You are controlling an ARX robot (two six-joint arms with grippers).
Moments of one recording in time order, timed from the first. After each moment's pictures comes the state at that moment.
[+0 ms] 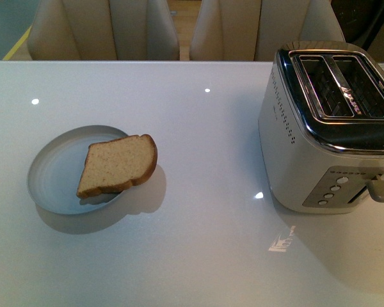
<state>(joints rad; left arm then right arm) 0.00 0.01 0.01 0.00 0.00 -0.01 0.00 0.01 0.02 0.00 0.00 0.00</state>
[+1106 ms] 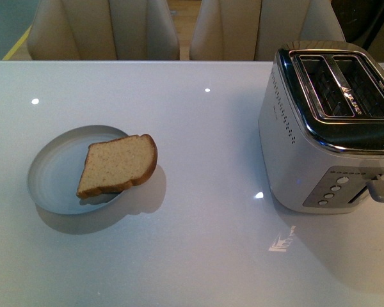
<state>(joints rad) 0.04 1.10 0.43 -0.09 0.06 -0.16 0.00 0.01 0.02 0.00 0.00 0.00</state>
